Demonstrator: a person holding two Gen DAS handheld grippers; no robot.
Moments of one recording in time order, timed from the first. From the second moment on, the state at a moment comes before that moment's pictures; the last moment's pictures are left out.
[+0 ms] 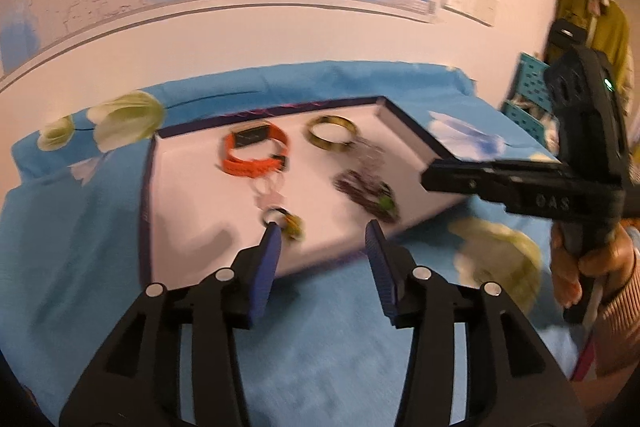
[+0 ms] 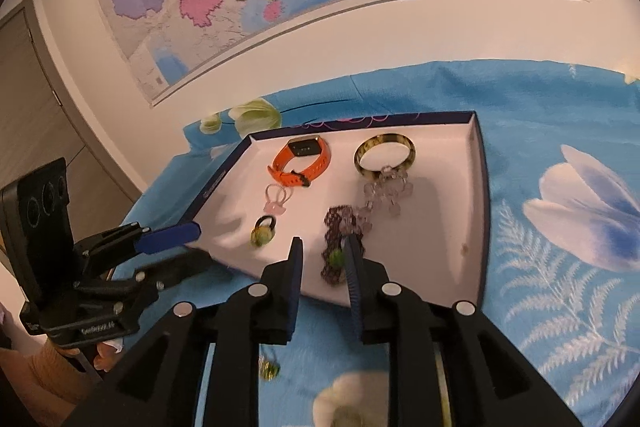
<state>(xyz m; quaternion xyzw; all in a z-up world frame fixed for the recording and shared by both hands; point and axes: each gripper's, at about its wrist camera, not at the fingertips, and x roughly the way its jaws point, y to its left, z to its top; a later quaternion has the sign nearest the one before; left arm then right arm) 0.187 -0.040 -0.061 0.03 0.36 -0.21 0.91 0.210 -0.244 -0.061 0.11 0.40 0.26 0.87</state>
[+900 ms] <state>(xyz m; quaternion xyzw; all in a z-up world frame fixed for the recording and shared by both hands) 0.141 -0.061 -0.092 0.04 0.41 -0.25 0.88 0.120 -0.223 -0.096 0.04 0.45 0.29 0.85</state>
